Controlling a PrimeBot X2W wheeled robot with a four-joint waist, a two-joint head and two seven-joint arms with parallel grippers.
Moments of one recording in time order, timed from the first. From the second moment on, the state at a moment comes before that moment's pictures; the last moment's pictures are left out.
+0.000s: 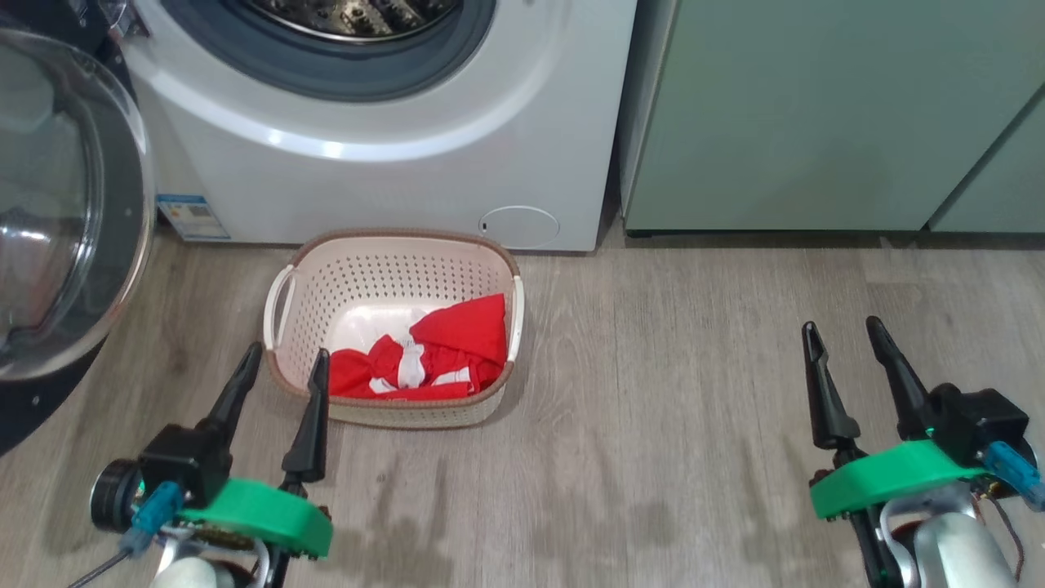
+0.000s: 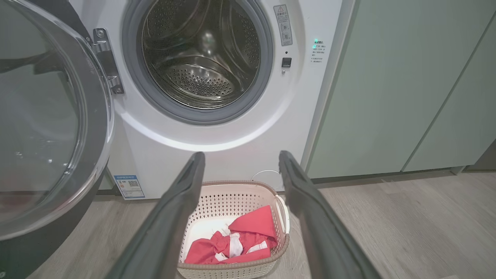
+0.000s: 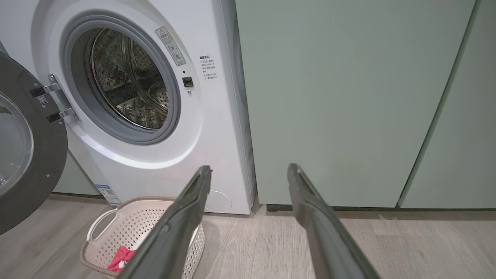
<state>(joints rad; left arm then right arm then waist) 0.02 0.11 -0.08 0.02 -0.18 -0.08 -0.20 -0.03 -0.05 -0.06 0.16 0.18 0.13 -0.22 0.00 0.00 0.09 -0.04</state>
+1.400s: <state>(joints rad) 0.01 0.13 -0.10 0.01 -0.20 -0.05 -0.20 -0.03 -0.05 -0.06 0.17 0.19 0.13 -0.23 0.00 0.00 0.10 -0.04</state>
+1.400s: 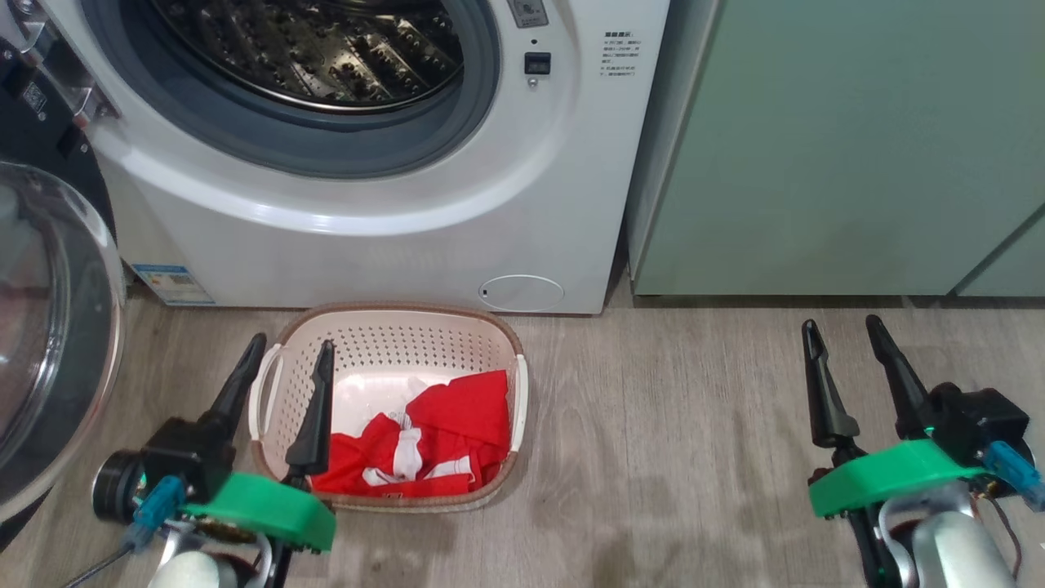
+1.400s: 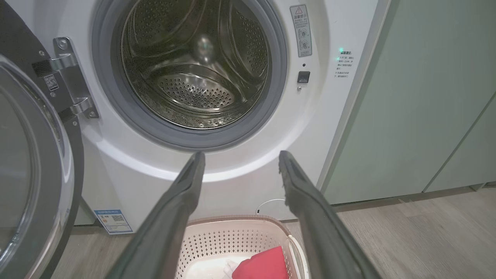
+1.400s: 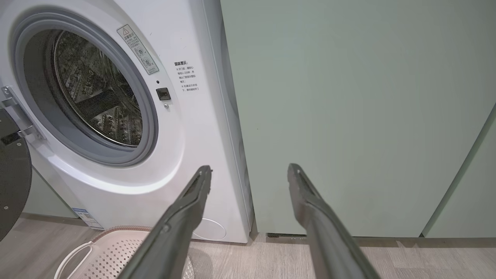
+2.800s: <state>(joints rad) -0.82 0.21 -0.42 0.83 -0.56 -0.13 0.09 -0.39 -0.05 0.07 0.06 0.22 0.13 -0.25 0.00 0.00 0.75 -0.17</state>
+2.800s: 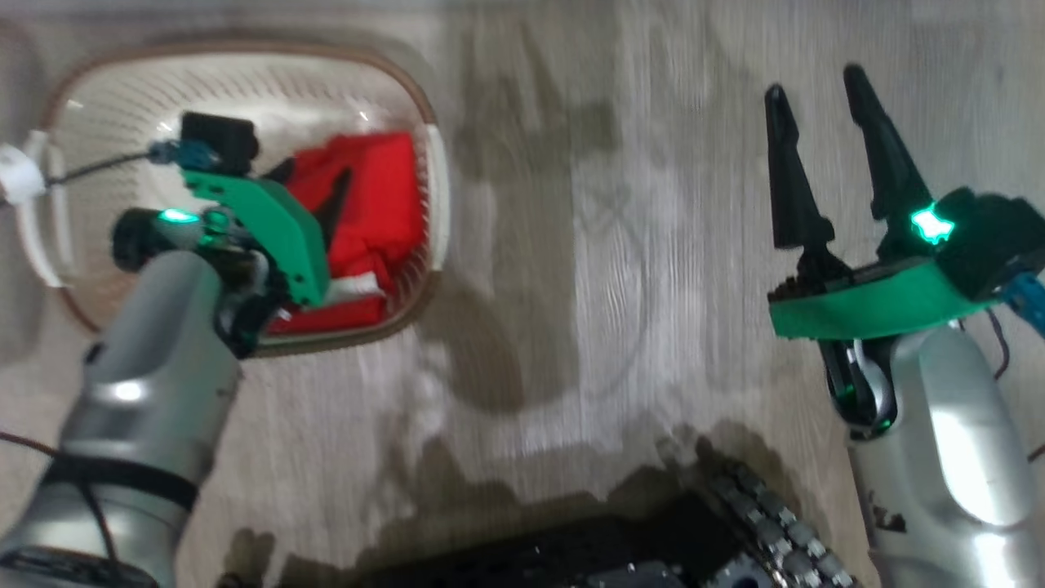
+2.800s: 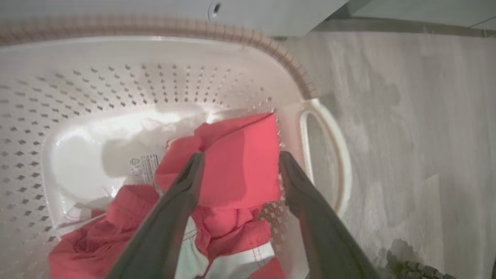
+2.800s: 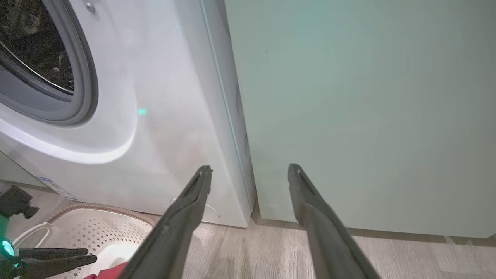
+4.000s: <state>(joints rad) -1.00 0.28 -0.68 1.10 -0.68 -0.13 -0.10 -0.45 -0.05 0.09 0.04 0.27 0.13 -0.25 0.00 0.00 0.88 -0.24</state>
